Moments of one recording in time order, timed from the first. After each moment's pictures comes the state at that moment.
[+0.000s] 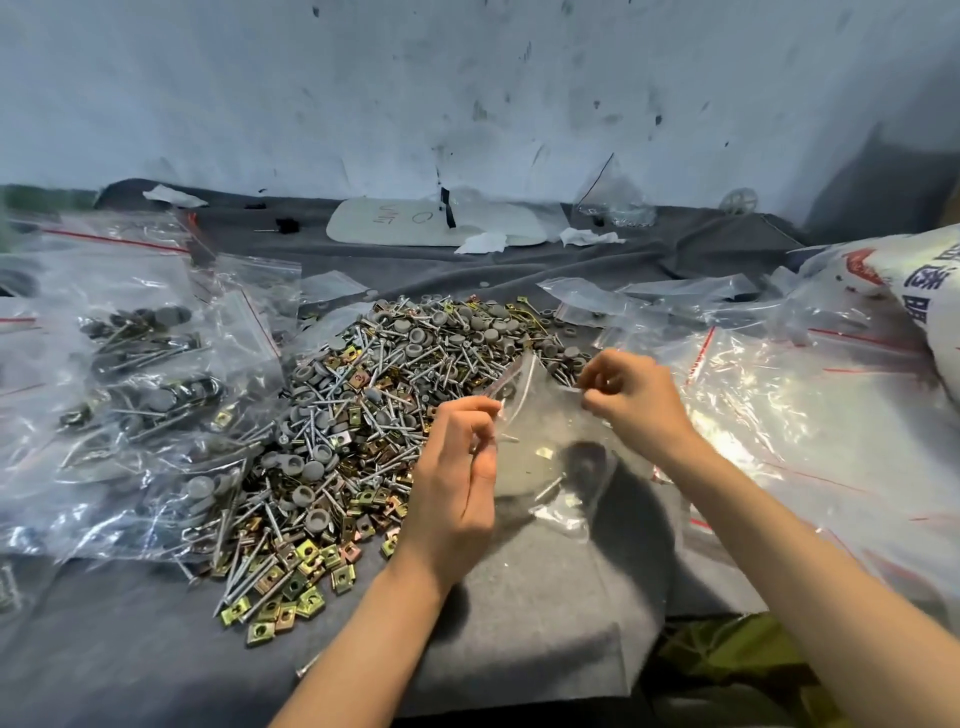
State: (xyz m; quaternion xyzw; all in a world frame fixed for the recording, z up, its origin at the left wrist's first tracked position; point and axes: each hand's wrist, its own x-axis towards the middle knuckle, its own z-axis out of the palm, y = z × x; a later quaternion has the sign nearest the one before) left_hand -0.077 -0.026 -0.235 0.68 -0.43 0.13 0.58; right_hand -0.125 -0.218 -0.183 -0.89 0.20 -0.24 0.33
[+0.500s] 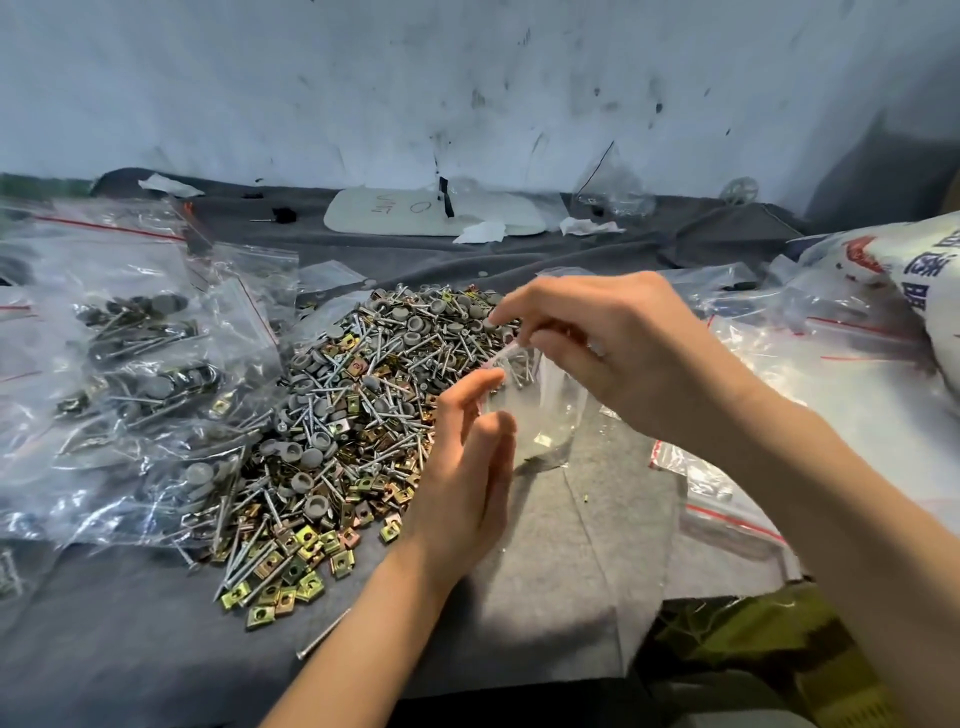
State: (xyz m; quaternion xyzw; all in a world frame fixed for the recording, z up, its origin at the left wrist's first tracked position) left_hand -0.079 -0.026 -0.234 0.65 -0.51 0.25 0.51; right_hand -0.158 -0.149 -0.087 -0.94 -0.13 -0.27 0.14
